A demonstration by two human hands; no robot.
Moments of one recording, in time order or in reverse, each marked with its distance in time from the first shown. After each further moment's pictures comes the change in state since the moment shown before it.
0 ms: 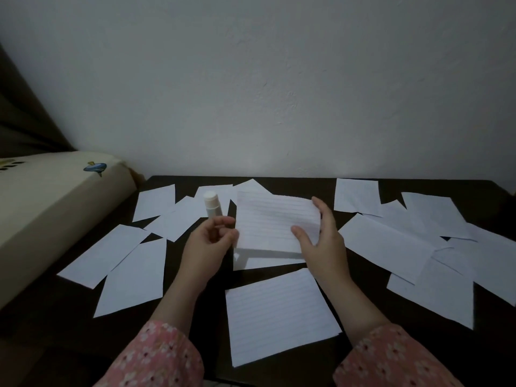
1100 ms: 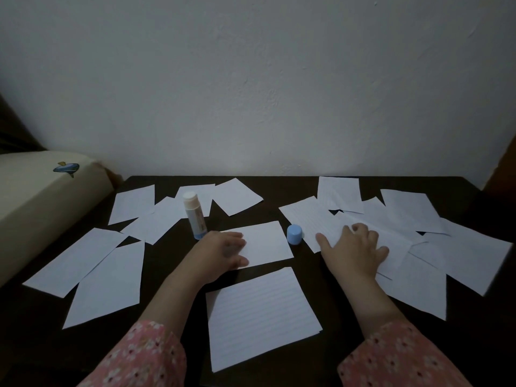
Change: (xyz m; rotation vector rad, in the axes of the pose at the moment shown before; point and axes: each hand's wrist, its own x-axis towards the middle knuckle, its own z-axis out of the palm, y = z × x) left_hand 0.026 -0.009 0.028 0.823 -0.481 0.252; right_hand 0.017 0.032 -0.054 -1.086 0.102 0.356
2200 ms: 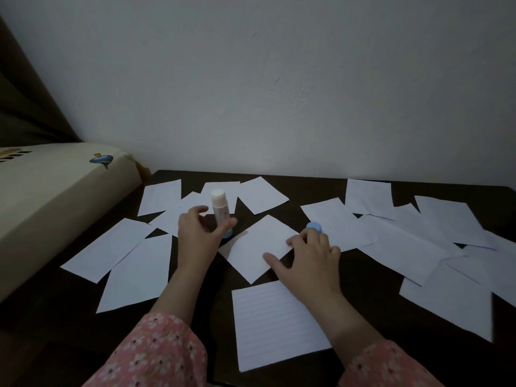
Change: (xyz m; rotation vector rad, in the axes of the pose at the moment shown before) left_hand 0.000 -0.046 -0.012 -0.488 0.721 -0.428; right_hand -0.066 -0.080 0.002 0.115 -0.089 -0.507
